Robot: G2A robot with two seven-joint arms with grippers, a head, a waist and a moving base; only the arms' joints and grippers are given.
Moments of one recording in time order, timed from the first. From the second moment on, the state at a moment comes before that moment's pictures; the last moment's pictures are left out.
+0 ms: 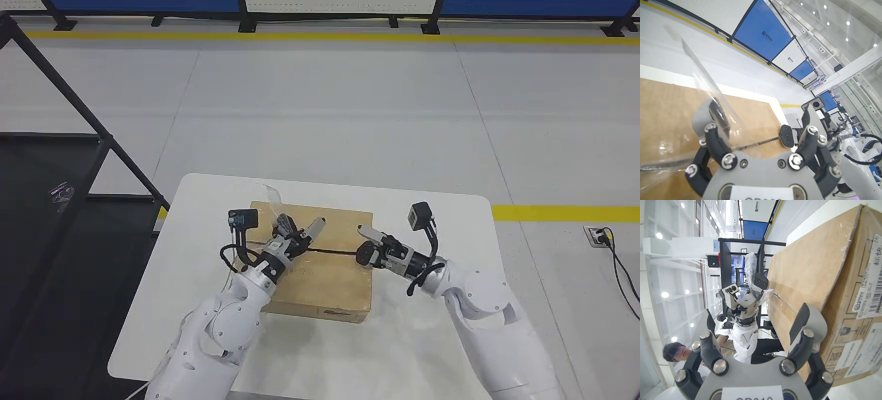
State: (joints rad) left arm 1.01 -1.29 -1.14 -1.55 0.55 -0.12 -0.11; right arm -0.91 -1.31 1.30 -1.36 0.21 -0.09 0.84
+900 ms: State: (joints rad) left arm 1.01 -1.31 -1.12 -1.65 0.62 -0.16 -0.09; right arm -0.90 -1.29 1.30 -1.32 0.25 -0.11 0.84
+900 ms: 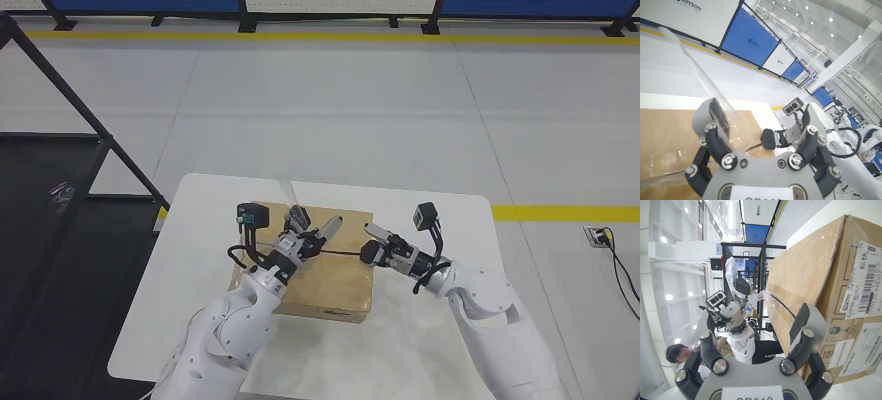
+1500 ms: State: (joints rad) left arm 0.98 -1.32 -1.12 -1.60 0.65 -0.19 -0.13; right arm -0.88 -1.29 1.28 -1.29 0.27 -0.12 0.84
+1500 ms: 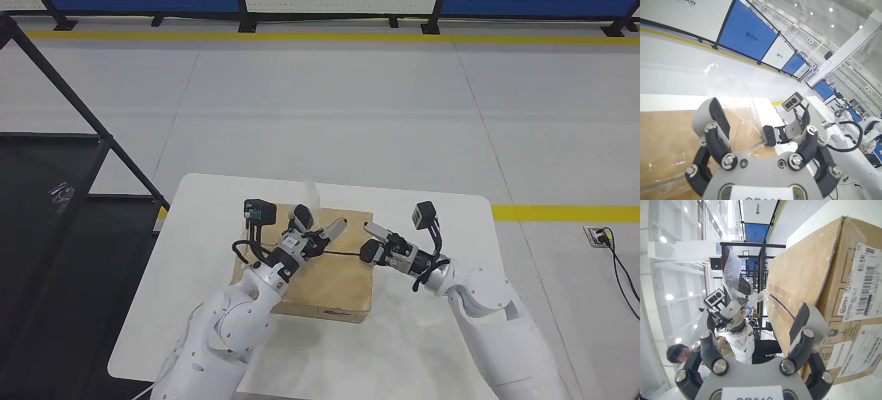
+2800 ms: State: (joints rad) left arm 0.95 -1.36 -1.02 -1.61 0.75 -0.18 -0.12; right arm -1.13 -1.24 1.48 -1.43 0.41 -0.32 0.78
